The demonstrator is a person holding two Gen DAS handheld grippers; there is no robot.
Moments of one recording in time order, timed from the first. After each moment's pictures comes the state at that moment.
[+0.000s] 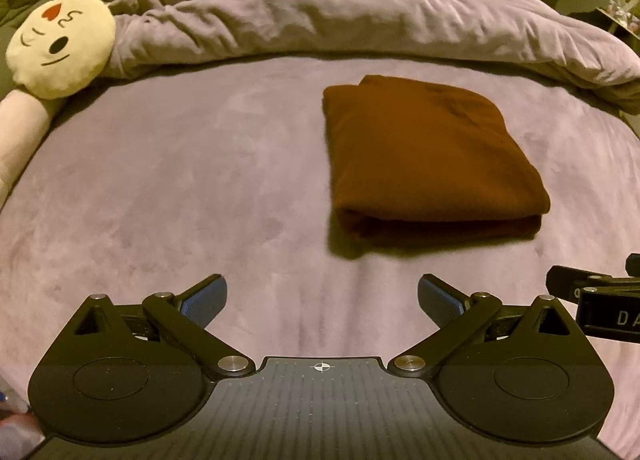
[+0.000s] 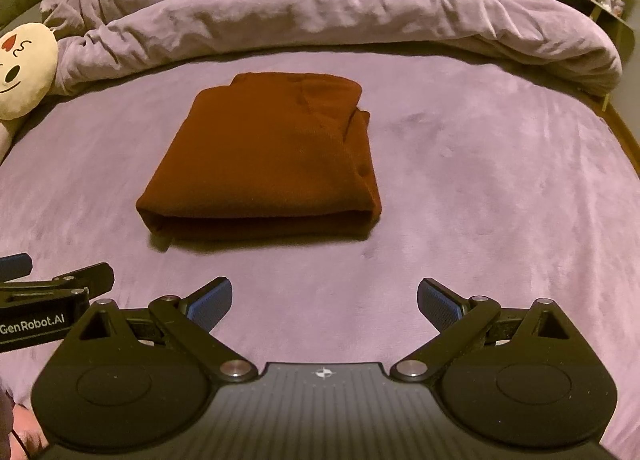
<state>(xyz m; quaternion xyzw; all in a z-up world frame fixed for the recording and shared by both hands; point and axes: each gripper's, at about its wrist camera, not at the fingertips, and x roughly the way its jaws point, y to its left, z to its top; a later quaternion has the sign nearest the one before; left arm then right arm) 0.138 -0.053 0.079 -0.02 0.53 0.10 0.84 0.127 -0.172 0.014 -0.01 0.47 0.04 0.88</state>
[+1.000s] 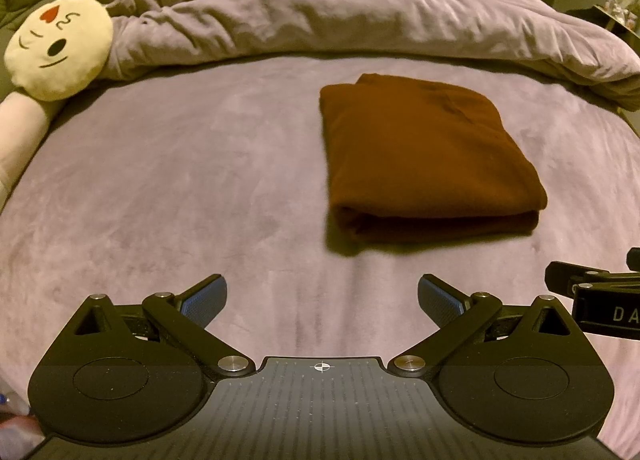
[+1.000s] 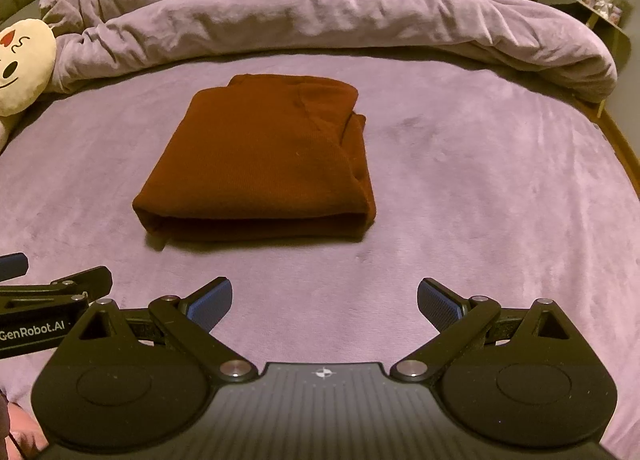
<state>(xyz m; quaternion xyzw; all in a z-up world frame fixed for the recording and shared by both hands) 0.137 -0.059 0.080 -0.01 0.53 0.10 0.84 0.125 -0.171 0.016 -0.02 0.47 0.04 0.88</state>
